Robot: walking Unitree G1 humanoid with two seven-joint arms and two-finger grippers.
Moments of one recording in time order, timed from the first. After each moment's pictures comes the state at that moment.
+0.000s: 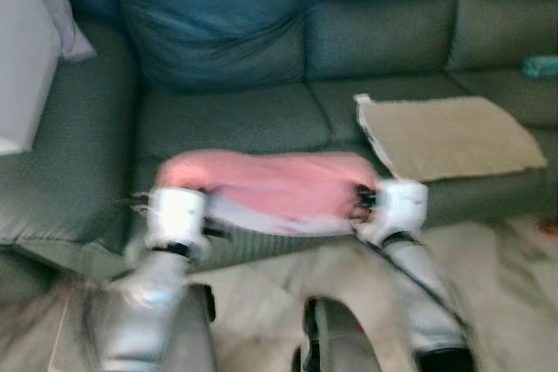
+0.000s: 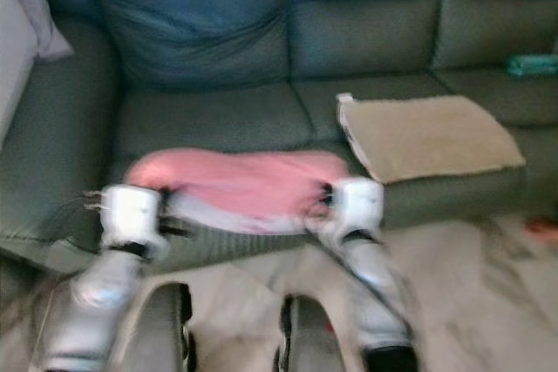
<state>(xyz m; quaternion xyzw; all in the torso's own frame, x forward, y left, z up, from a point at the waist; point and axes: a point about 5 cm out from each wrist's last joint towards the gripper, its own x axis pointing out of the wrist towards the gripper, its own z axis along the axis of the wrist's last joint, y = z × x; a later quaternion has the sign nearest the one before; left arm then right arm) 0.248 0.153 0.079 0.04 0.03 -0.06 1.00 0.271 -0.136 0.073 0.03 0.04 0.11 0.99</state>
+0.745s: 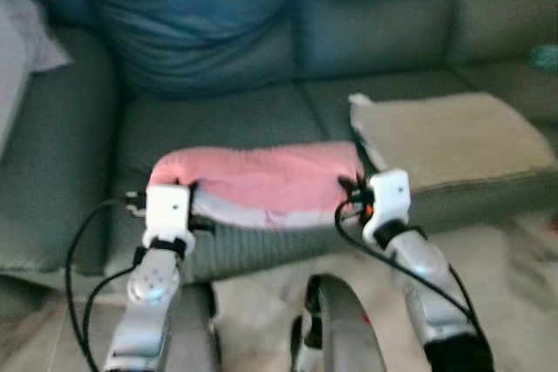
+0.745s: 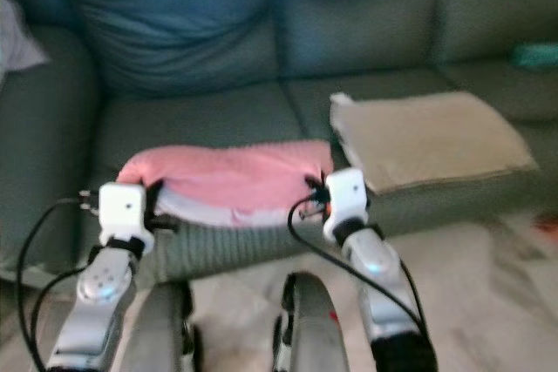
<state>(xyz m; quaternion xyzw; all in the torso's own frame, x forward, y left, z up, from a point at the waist) 0.250 0.160 0.079 0.07 0.02 0.00 1.00 0.277 -0.150 0.082 -0.05 0.02 0.18 0.98</state>
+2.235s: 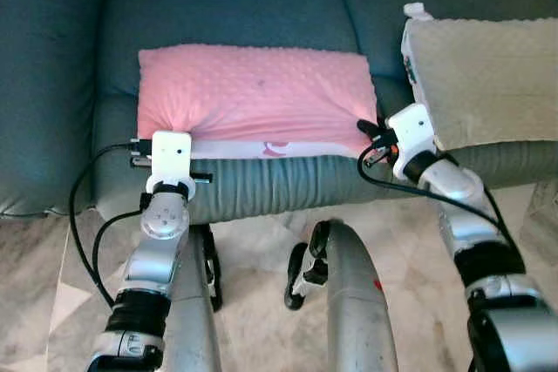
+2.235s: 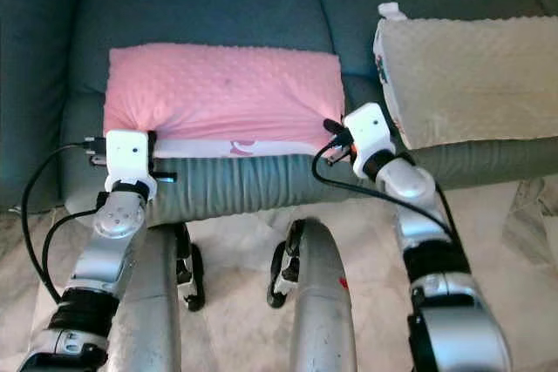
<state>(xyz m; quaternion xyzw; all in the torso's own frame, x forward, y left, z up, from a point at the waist) 0.314 0.161 0.109 0.10 0.00 0.06 0.99 0.353 -0.195 0.142 -0.19 -0.02 0.23 0.95</state>
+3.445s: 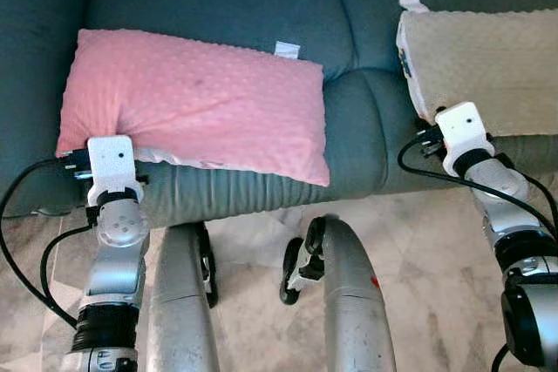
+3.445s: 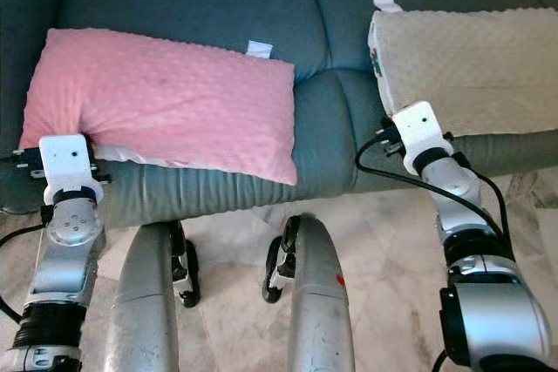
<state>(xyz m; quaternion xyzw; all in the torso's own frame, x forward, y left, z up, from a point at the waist) 0.297 0.219 0.119 0.13 0.00 0.22 0.97 0.355 -0.265 0.143 -0.27 0.01 0.07 0.96</state>
